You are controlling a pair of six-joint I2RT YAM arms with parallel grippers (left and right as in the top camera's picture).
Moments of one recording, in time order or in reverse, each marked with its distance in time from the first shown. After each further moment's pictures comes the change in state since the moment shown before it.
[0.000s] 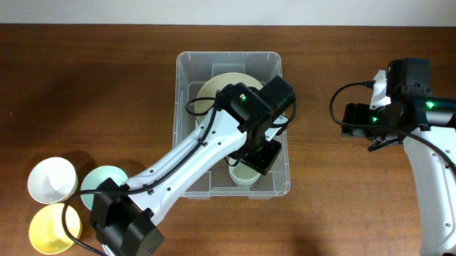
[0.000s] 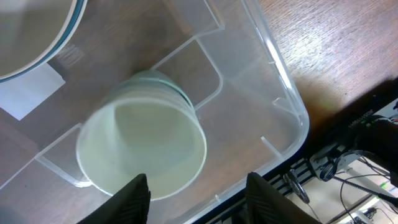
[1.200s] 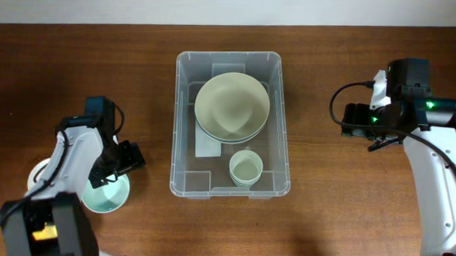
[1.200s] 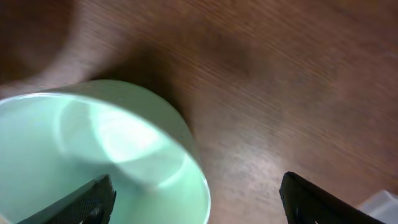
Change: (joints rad) left arm 0.919 -0.259 -0.825 0.401 -0.216 -0.143; right arm 0.000 0.000 0.000 0.000 0.000 0.000
